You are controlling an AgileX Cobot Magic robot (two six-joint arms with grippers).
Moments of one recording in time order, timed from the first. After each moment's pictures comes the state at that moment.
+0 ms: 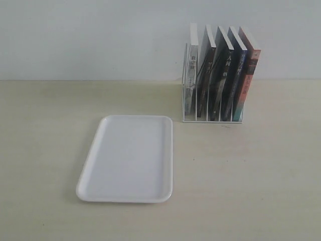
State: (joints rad) left arm -0.02 0.00 0.00 -0.02 0.33 0.10; right arm 0.00 0.31 -0.43 0.12 0.10 -0.10
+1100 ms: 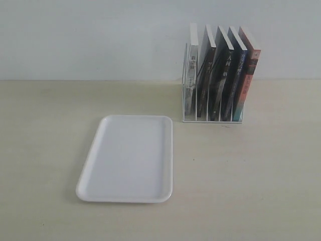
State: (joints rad) left arm -0.02 0.00 0.00 -0.02 0.33 0.10; right arm 0.00 0.70 -0.54 0.13 0.03 -0.06
